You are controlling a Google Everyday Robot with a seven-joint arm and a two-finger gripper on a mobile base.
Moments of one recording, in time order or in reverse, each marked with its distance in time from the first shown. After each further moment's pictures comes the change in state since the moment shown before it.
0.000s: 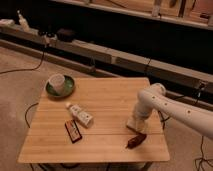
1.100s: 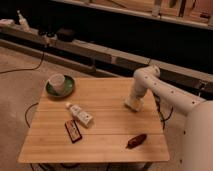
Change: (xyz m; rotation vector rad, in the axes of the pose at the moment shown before) arm -0.039 -0.142 -0.008 0.108 0.004 0.012
